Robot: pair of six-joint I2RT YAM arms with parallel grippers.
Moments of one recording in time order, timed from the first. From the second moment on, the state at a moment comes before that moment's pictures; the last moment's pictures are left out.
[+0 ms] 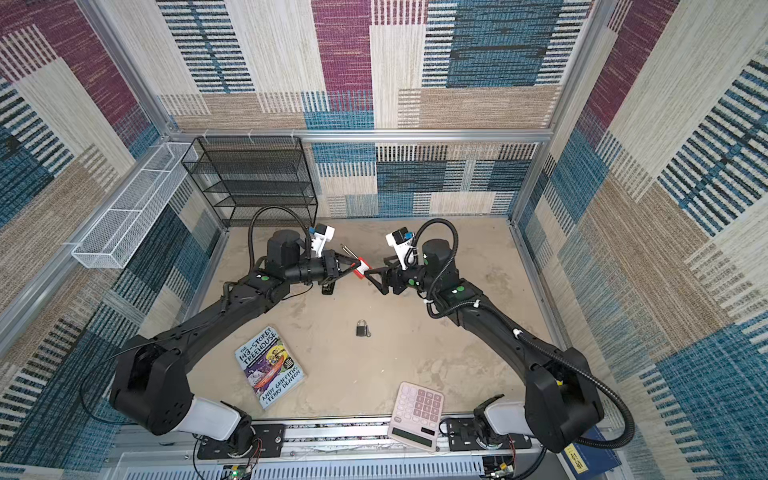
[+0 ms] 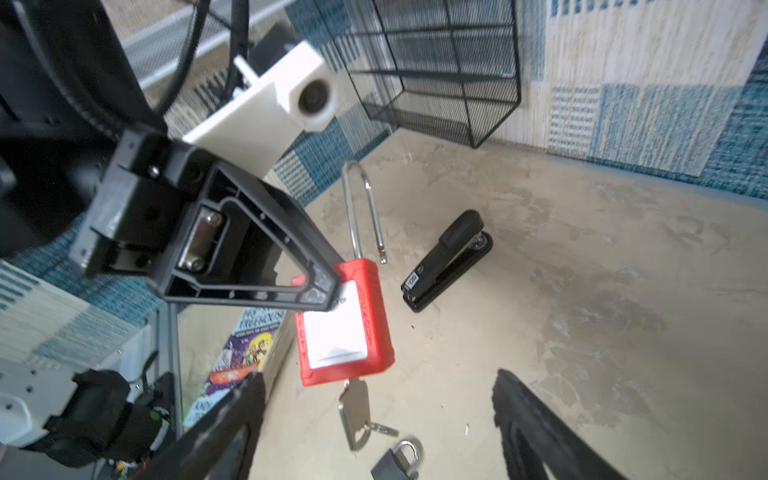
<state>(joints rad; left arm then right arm) -0.44 1.48 1.11 0.03 0.70 -0.84 0.44 1.33 0.95 0.09 -0.58 0.26</state>
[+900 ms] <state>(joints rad) -0.44 1.42 0.94 0.91 0.66 -1.12 0.39 1.48 0.98 0.90 -0.93 0.99</state>
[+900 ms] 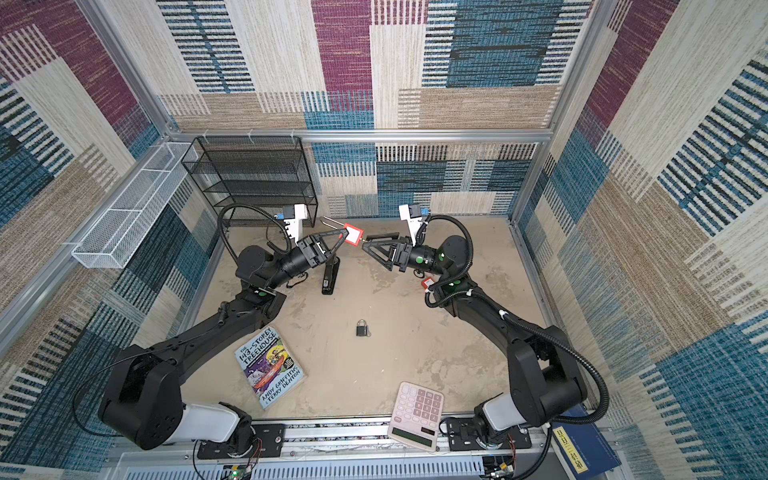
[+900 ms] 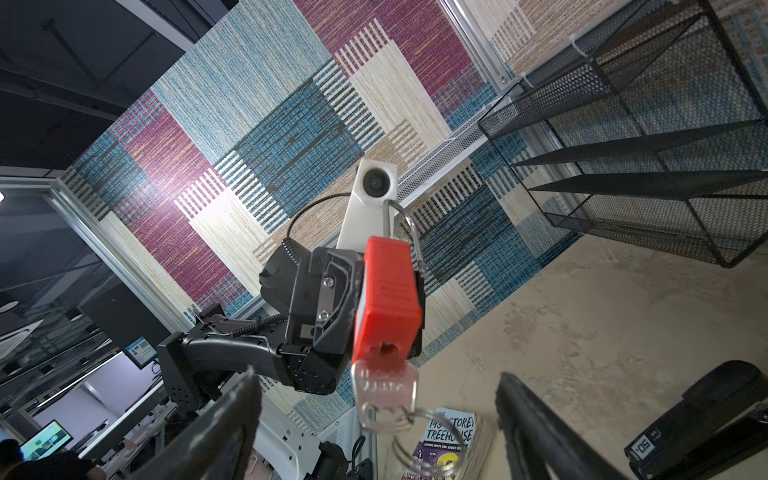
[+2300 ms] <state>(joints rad) -0.44 1.40 0.91 0.95 0.64 -1.10 0.47 1.59 1.13 0.90 -0.92 1.03</state>
